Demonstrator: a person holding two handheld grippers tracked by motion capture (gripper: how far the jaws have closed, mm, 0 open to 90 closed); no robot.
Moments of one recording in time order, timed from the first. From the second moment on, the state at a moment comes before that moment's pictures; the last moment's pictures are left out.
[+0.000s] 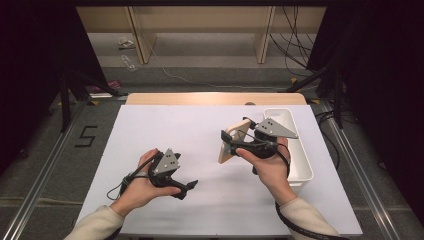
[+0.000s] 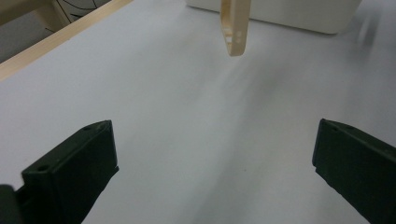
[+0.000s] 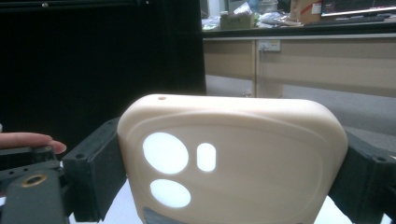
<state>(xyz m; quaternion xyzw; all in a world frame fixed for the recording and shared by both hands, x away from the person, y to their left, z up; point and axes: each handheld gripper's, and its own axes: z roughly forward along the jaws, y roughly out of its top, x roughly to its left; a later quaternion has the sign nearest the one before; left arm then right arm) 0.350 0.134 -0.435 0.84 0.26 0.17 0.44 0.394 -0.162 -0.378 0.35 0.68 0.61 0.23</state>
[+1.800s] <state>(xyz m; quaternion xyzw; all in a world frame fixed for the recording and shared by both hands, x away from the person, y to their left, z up) 0.349 0.165 -0.444 0.83 0.29 0.18 0.43 0.401 -0.212 -0.349 0.40 0.64 0.60 0.28</state>
